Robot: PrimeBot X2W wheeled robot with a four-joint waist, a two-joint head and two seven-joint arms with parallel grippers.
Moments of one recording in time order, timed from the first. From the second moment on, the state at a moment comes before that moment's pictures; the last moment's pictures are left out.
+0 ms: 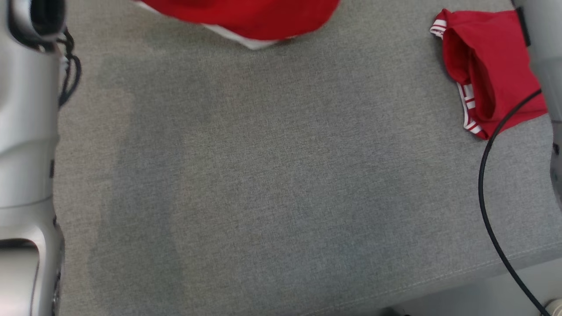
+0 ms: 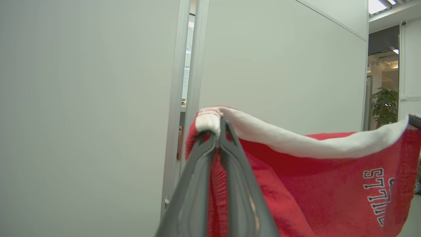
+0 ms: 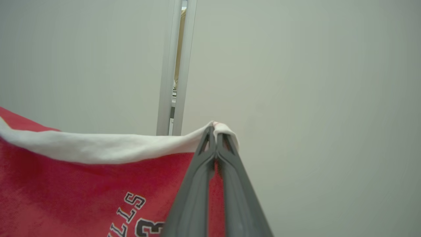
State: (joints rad) left arm -1.22 0.23 -0.23 0.43 -0.47 -0.10 -0.25; right arm -1.45 -0.21 0.36 0.65 0.39 0.13 -0.23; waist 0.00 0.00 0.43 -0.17
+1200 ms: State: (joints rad) left arm -0.33 0.26 -0.47 0.27 -0.63 -0.13 -0.26; right arm -0.50 -0.73 0.73 0.03 0.82 0.13 0.06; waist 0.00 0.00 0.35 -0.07
